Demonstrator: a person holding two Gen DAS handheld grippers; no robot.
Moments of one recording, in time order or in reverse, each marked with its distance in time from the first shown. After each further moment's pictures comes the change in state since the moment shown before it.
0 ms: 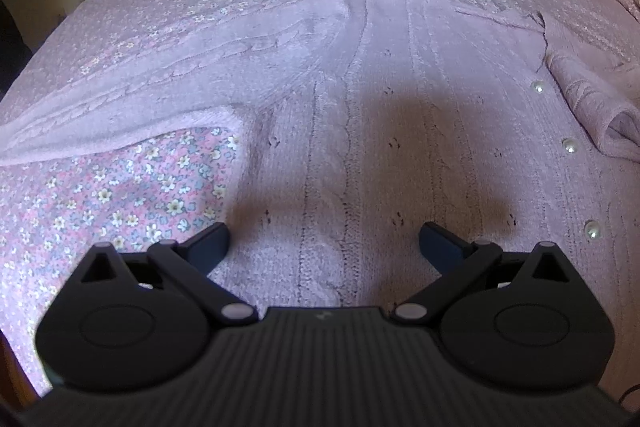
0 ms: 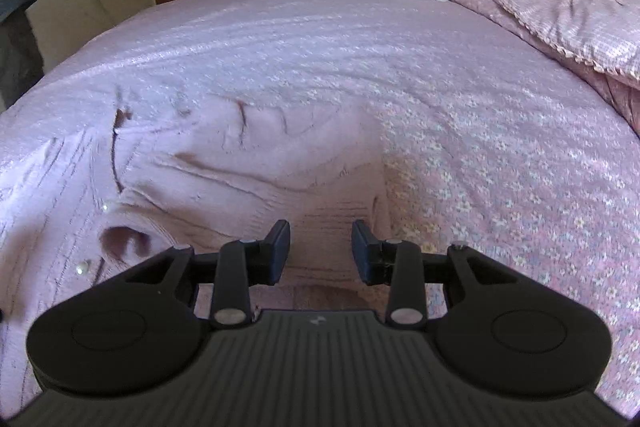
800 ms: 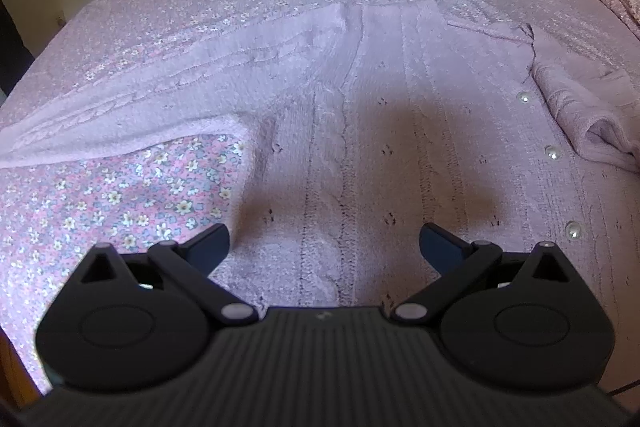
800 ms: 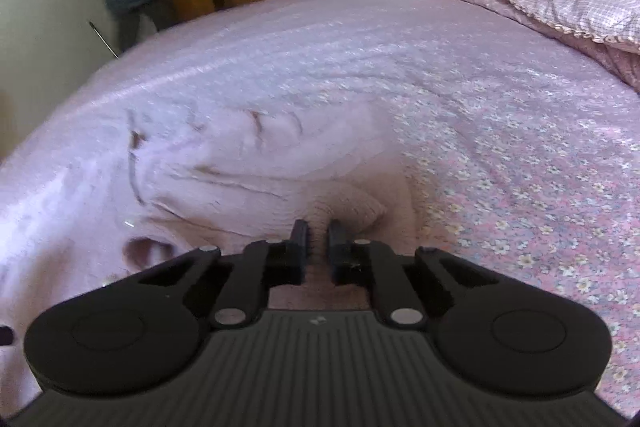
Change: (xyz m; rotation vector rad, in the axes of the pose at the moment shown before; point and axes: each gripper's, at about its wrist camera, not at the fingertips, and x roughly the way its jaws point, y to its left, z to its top) left arm -0.023 0.003 -0.001 -0.006 -0.023 -0.013; right arm -0.003 0.006 -0.012 0.110 -0.056 0.084
